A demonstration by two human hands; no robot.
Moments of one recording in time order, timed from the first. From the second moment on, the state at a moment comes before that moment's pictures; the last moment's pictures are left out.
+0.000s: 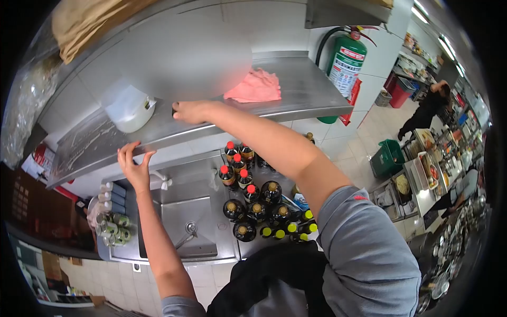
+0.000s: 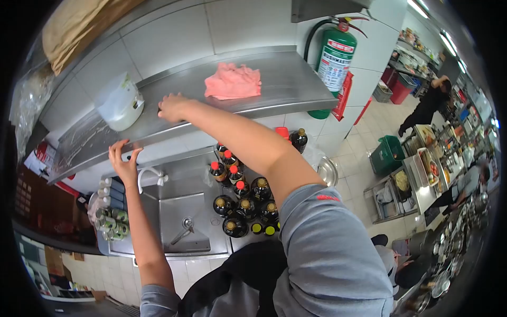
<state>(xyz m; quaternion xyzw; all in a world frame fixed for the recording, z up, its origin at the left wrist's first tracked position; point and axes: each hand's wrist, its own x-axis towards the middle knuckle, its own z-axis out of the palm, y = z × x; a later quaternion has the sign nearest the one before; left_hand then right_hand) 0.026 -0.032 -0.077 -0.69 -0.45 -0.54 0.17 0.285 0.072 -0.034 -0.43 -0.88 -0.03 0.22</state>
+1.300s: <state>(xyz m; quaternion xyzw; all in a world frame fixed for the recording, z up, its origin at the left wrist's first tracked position) 0.022 -0.040 -0.061 -0.72 -0.48 -0.48 0.17 0.623 -0.095 0.028 -0.57 -0.67 0.09 0.47</state>
